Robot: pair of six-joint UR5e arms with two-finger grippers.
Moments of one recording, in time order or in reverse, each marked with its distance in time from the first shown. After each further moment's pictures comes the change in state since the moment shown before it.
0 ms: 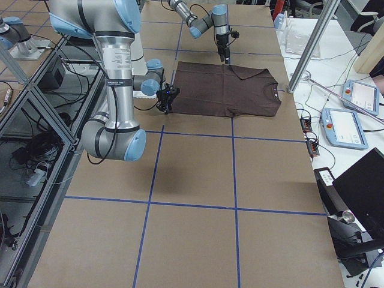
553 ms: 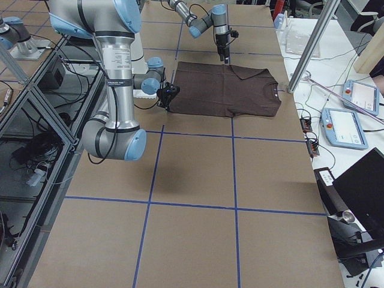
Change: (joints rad) left arm 0.004 0.046 -0.039 0.001 0.007 0.000; right arm 0.018 0.003 0.033 0.000 0.033 -0.006
